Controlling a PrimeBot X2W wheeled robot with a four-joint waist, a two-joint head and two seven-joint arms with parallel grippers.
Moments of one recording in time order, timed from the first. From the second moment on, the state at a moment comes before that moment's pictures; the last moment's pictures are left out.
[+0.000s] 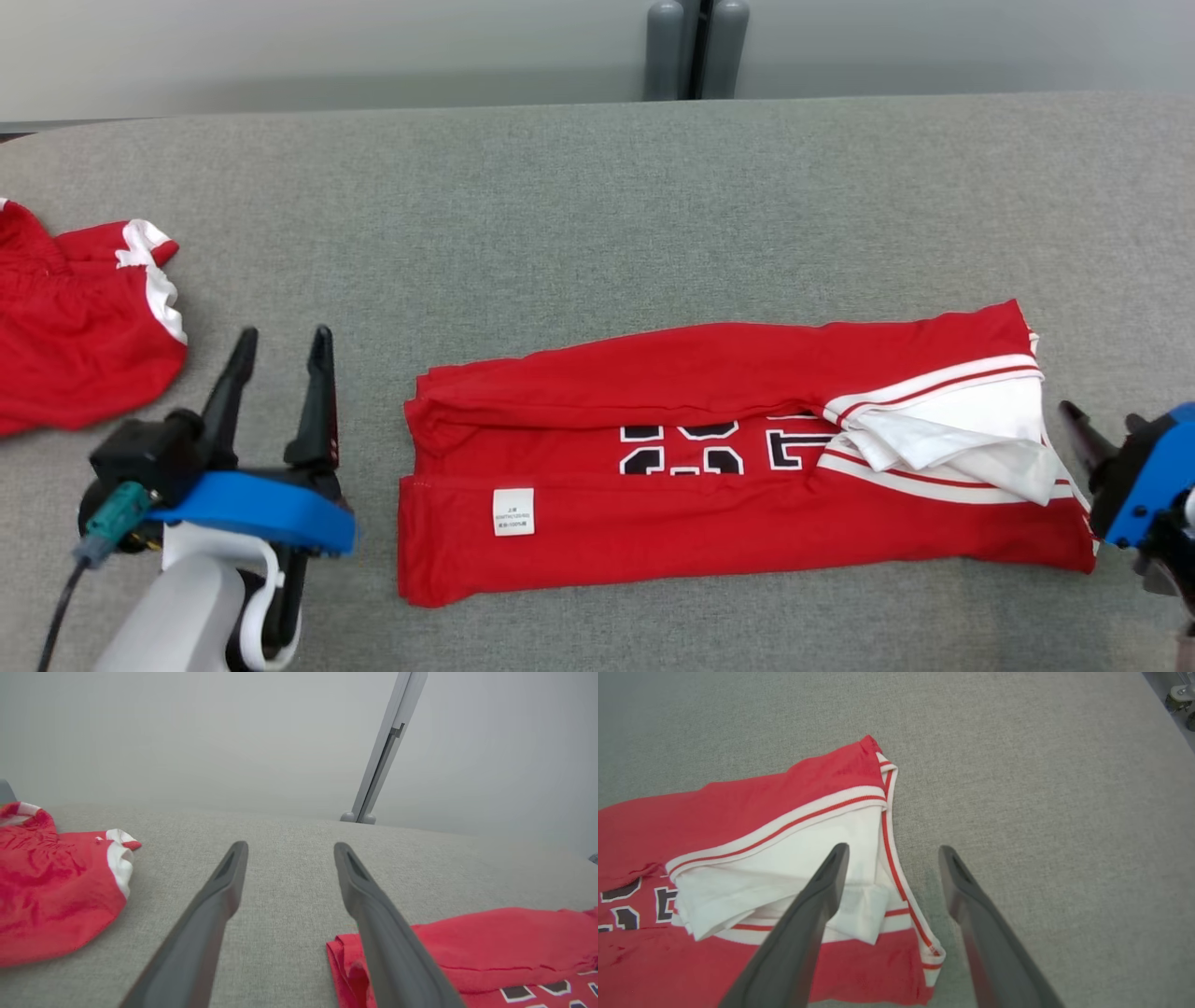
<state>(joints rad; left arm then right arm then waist) -0.28 0.40 -0.42 0.26 -0.66 0.06 -0.26 -0.23 -0.11 -0.37 -0.02 0.22 0.13 0.82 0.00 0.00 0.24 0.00</state>
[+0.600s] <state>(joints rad) -0.33 0.28 -0.26 0.34 -0.54 -0.03 -0.26 -0.43 -0.08 -0.39 0.44 0.10 0.13 0.71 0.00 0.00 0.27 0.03</state>
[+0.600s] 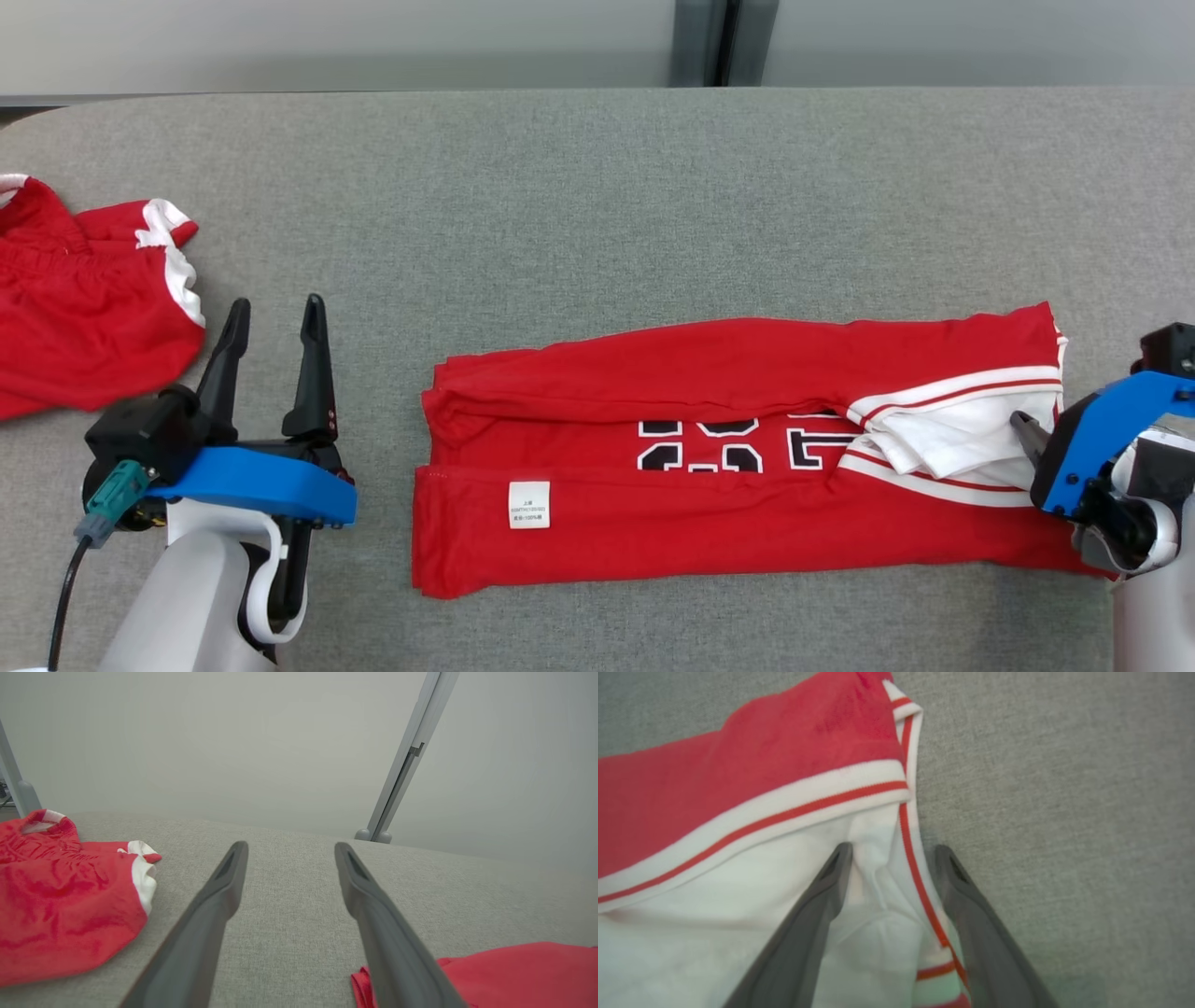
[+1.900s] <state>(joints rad) -0.23 0.30 -0.19 0.34 -0.49 -0.03 -0.26 -0.31 -0.15 0.07 0.02 0.16 0.13 0.75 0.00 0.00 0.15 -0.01</state>
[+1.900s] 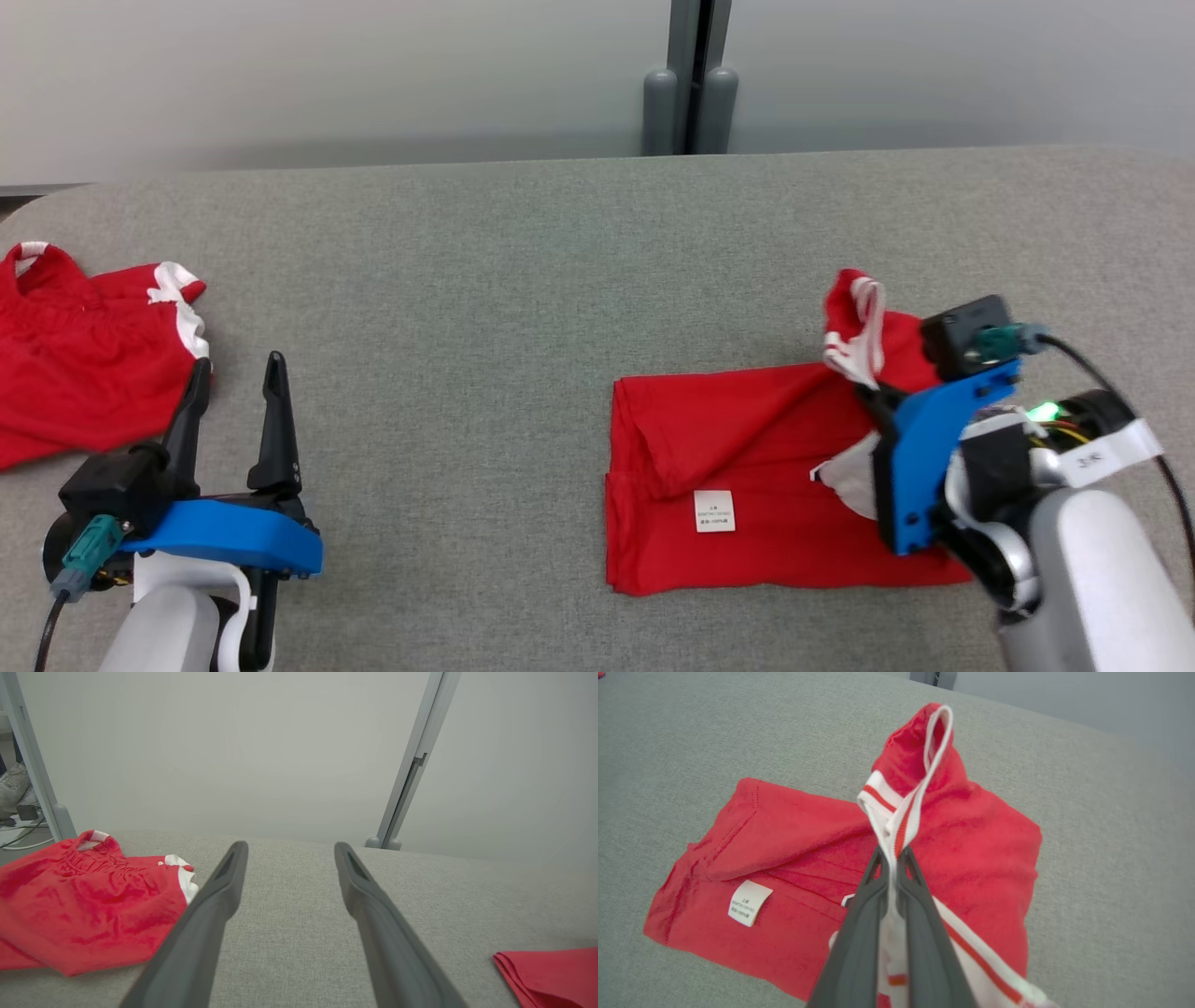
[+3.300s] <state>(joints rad) -0.24 0.28 -0.21 0.35 -0.49 -0.04 -0.26 -0.20 -0.05 -0.03 0.01 0.20 0.13 0.28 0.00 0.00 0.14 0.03</state>
